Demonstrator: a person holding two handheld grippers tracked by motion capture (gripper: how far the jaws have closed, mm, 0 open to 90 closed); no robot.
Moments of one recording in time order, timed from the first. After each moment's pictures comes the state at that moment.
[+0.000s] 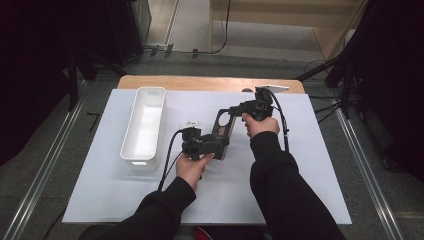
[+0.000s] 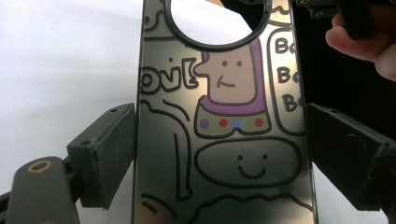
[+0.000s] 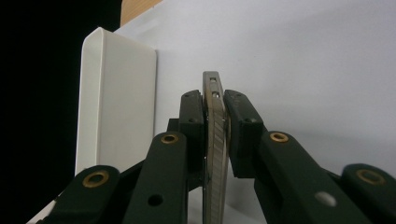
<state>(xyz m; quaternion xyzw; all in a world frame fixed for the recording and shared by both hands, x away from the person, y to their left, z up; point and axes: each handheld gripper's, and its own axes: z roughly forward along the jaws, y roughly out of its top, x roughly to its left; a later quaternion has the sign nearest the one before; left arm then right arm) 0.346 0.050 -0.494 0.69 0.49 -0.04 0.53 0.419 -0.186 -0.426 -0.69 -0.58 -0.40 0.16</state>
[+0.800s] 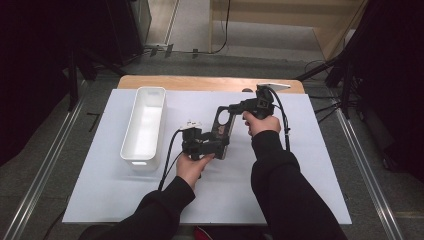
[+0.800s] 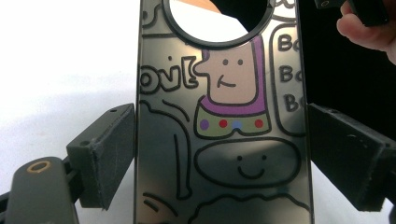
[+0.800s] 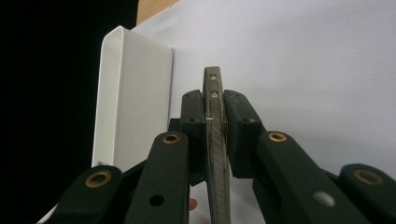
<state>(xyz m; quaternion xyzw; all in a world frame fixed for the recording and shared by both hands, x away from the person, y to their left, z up) 0.346 0.050 -0.492 0.70 0.47 -0.01 0.54 0.417 -0.187 -0.418 -0.67 -0.58 -0.42 0.17</state>
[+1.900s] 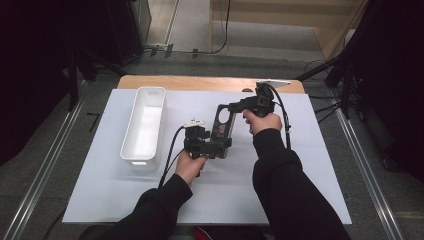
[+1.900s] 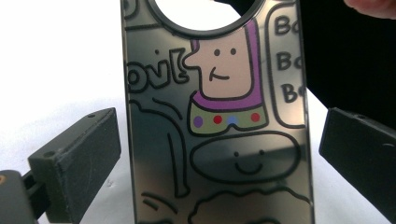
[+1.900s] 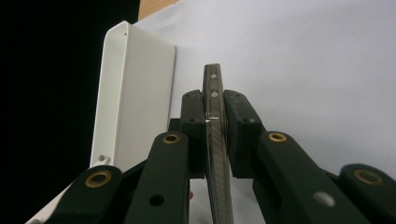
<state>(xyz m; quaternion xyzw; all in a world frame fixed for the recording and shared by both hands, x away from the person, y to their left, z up) 0.350 0.046 -0.485 0.73 0.44 -0.01 0.52 0.418 -0.187 -0.408 -0.66 -0.60 -0.41 0.16</state>
